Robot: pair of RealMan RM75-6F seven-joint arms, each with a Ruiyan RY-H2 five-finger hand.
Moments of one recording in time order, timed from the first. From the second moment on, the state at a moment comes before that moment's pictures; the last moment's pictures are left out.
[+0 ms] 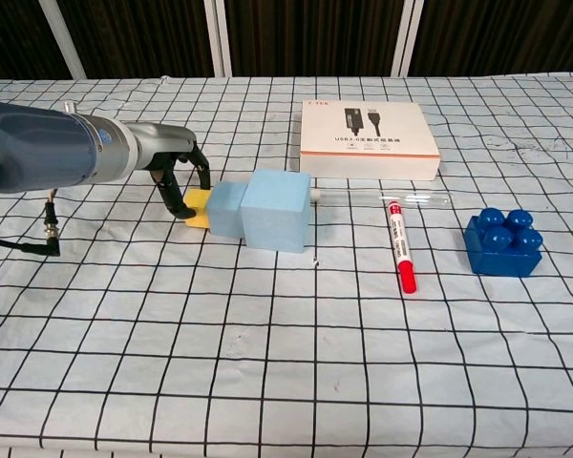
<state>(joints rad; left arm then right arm) -1.11 -1.61 -0.20 -1.50 0.18 0.95 0.74 0.01 -1.13 0.10 -1.56 -1.45 1.54 0.01</state>
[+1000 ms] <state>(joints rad) -0.94 -1.38 -0.08 -1.69 0.46 0.90 0.56 0.02 -1.13 0.10 -1.57 -1.45 1.52 -0.02</state>
